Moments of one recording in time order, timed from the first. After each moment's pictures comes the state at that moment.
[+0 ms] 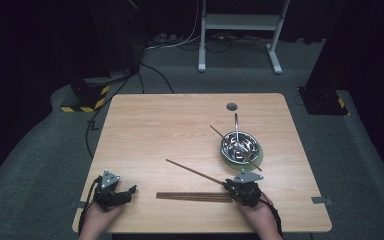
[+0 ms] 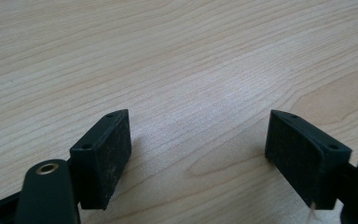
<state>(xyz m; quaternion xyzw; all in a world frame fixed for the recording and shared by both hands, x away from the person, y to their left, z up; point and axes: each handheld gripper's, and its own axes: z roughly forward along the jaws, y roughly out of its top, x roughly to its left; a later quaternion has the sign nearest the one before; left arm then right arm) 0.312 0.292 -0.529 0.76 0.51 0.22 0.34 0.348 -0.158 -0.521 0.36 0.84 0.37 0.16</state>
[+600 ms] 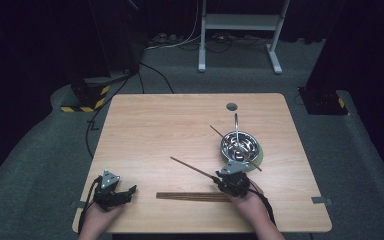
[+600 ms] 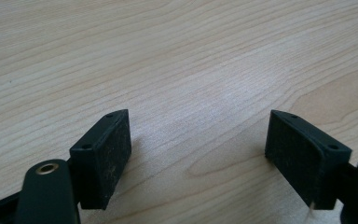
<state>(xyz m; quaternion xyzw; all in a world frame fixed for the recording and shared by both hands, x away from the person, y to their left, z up) 0.312 0.293 -0.529 0.76 0.51 0.22 0.34 0.372 -0.117 -0.498 0.30 0.87 0.35 0.16</state>
